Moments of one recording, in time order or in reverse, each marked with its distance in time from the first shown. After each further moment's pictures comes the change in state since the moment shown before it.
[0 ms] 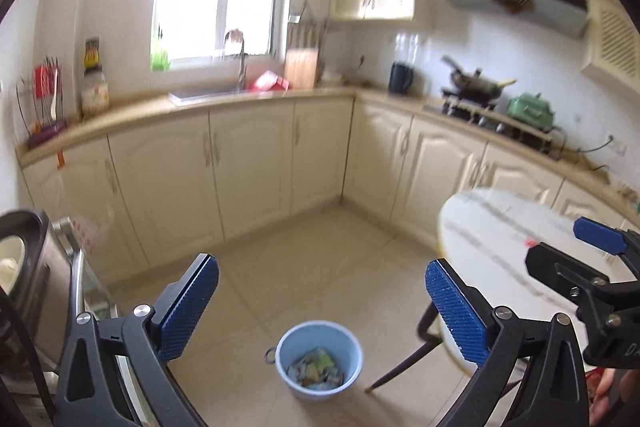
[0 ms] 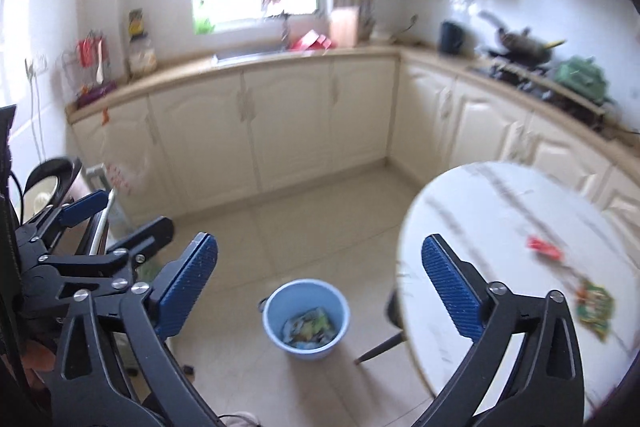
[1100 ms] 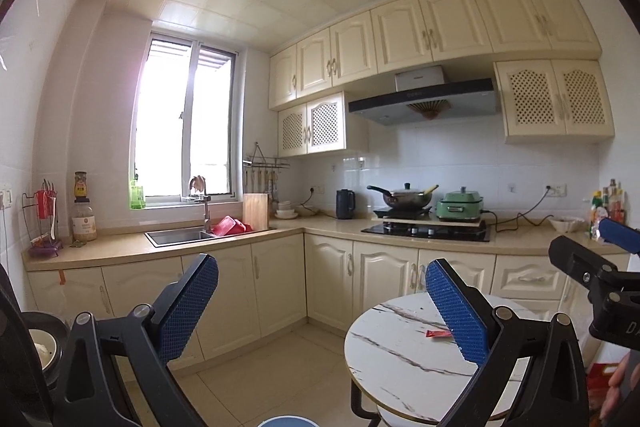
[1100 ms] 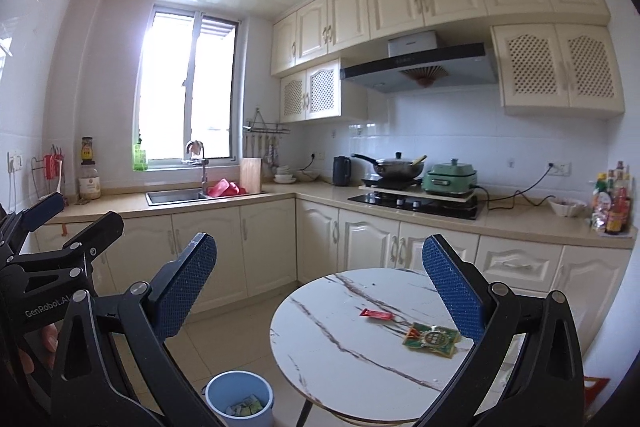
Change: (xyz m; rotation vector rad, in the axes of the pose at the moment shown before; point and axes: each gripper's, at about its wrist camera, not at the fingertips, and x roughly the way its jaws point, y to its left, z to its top) left arm -0.271 -0.062 -0.196 0.113 -0.455 -0.111; right arm -0.302 -0.051 -0.008 0.074 -0.463 -0.307
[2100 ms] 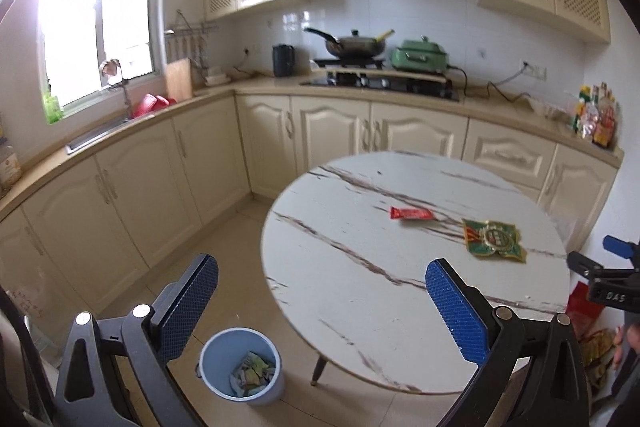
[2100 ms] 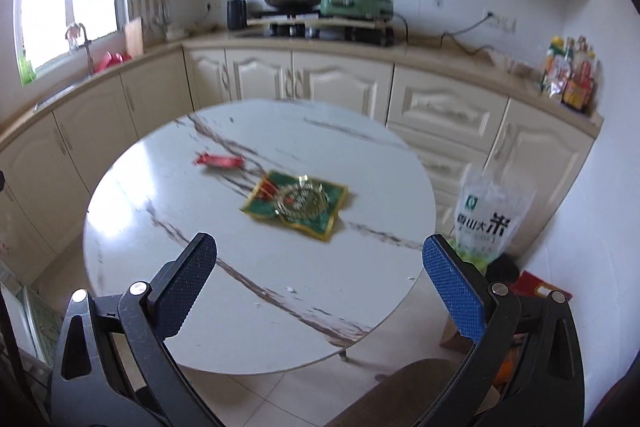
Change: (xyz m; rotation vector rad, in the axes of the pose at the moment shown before) left arm 0.306 -0.073 0.018 0.092 0.520 -0.234; right arm 0.175 -0.219 -0.190 0.102 0.625 -0.269
